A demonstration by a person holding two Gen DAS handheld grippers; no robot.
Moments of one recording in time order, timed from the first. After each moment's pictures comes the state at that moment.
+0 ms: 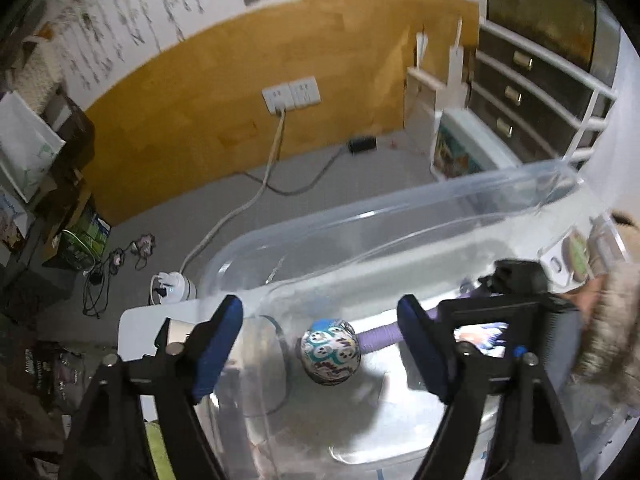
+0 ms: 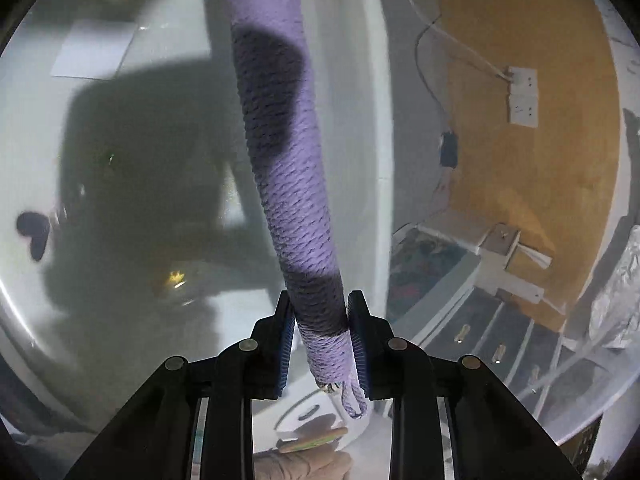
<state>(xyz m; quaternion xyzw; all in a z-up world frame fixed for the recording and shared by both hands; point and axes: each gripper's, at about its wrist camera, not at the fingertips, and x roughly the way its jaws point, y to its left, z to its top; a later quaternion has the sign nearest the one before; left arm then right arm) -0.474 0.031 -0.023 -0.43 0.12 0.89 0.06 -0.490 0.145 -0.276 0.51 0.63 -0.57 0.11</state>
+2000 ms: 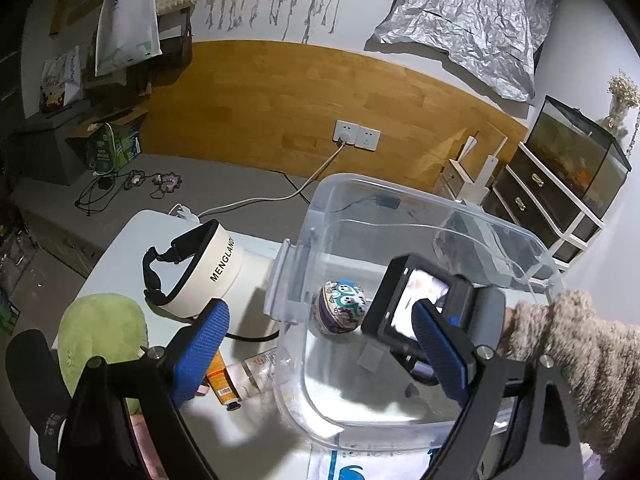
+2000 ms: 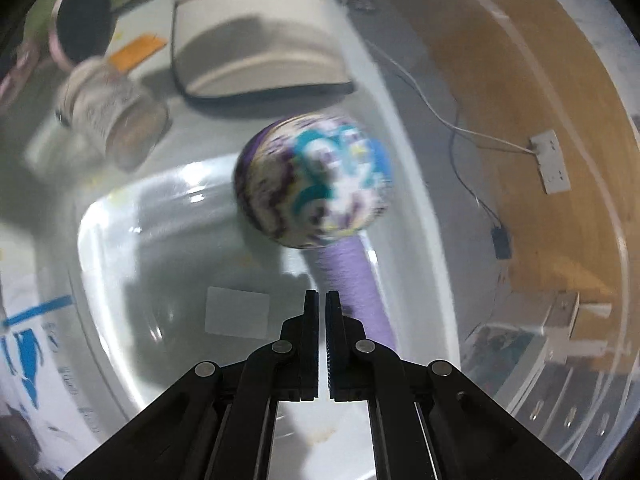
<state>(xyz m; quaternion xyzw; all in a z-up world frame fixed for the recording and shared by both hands) -0.340 -0.058 -0.027 -0.36 -0.10 0.93 0.00 -0.484 0.062 -0.217 0.47 0.45 -0.70 0.28</state>
